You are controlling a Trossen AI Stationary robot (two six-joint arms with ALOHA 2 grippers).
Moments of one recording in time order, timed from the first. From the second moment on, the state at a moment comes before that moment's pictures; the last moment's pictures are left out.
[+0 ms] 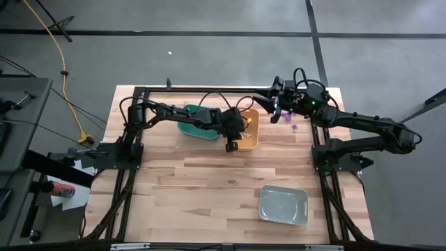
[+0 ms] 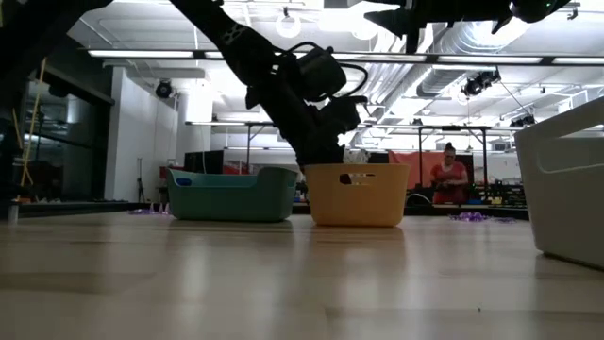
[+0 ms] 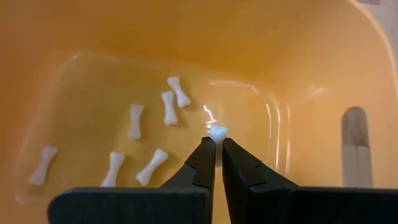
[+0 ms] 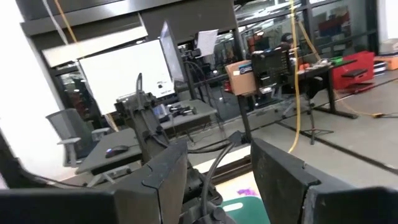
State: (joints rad) left arm 0.23 2.08 1.40 -0.21 0.14 0.11; right arm -0.40 1.04 0.75 0.44 -0.17 0.28
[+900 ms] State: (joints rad) left arm 0.47 1.47 1.38 -0.32 0.01 0.01; right arm -0.40 1.04 0.75 0.53 -0.17 0.23
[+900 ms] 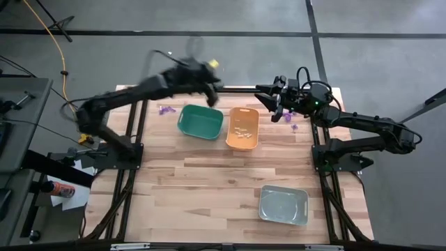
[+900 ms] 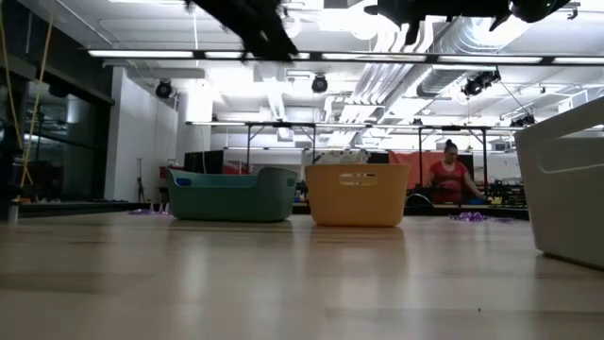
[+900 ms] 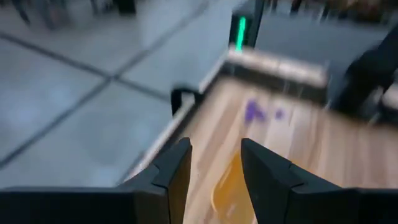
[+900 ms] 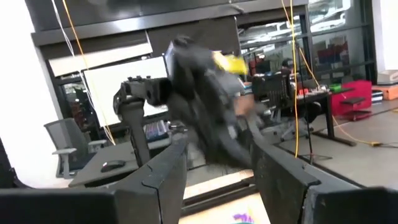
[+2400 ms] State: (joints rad) left arm 0.33 0.90 0.69 0.21 -0.10 -0.34; right arm -0.36 1.04 0.75 0.51 -0.29 0.23
